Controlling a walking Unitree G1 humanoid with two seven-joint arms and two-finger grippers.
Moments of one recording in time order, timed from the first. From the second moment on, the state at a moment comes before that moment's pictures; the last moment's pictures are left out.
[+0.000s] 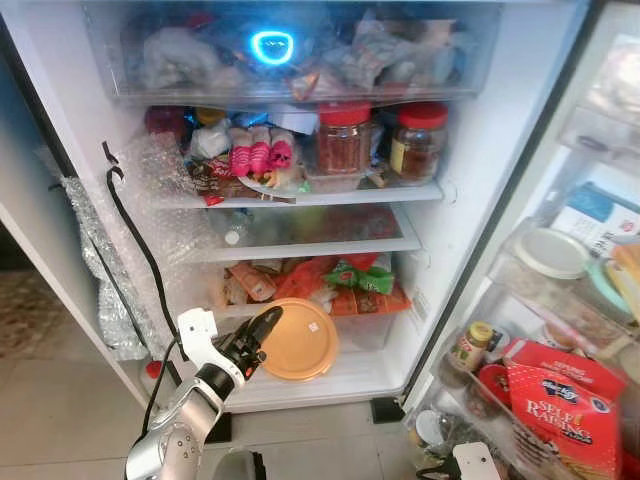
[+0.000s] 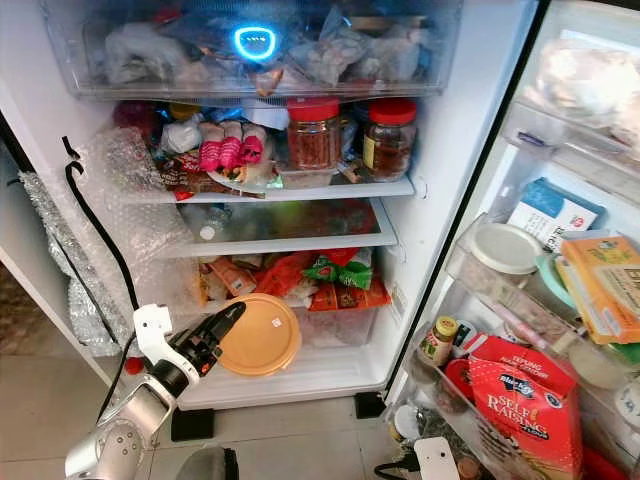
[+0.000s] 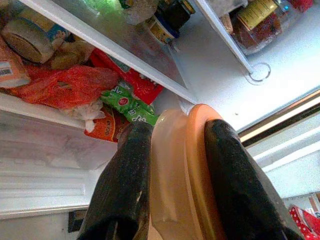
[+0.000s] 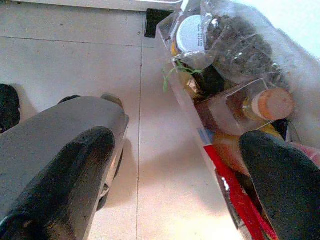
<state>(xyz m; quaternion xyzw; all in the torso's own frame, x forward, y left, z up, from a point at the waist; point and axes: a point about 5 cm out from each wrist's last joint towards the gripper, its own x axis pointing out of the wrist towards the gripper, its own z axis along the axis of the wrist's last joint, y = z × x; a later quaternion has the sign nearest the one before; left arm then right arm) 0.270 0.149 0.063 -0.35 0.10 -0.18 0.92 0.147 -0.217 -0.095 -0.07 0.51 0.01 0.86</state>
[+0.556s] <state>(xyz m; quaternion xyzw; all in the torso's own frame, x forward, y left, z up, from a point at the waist) 0.277 0.164 0.063 -0.35 0.08 -0.13 0.93 0.148 -0.217 -0.094 -0.07 0.51 0.01 0.86</state>
